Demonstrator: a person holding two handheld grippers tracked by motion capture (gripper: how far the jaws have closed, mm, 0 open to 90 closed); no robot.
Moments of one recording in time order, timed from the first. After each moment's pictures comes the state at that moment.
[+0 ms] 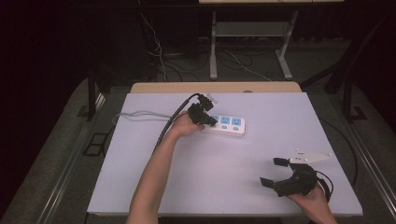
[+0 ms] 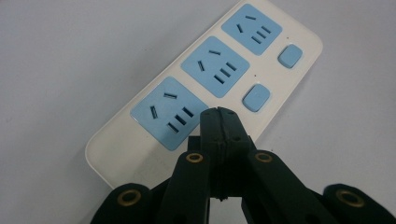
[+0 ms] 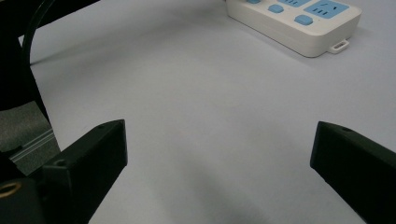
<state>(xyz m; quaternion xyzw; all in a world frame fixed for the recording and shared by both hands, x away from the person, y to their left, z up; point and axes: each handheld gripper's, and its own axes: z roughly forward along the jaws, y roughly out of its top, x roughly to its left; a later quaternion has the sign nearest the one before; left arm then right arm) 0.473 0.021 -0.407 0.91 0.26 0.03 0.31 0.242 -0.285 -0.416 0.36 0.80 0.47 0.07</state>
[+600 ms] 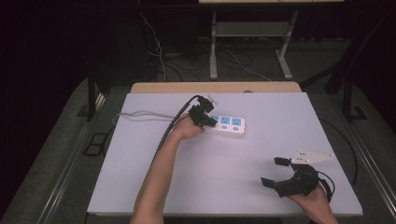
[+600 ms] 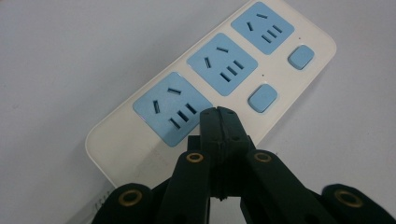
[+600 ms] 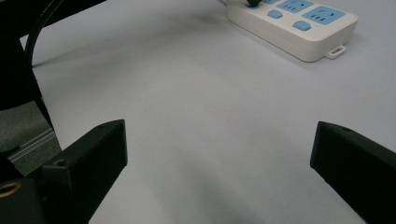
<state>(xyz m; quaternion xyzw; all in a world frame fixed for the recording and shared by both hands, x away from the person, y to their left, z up) 0.467 0.018 -0.410 0.91 0.28 0.05 0.31 0.241 -0.287 -0.413 0.36 0.80 0.48 0.08</state>
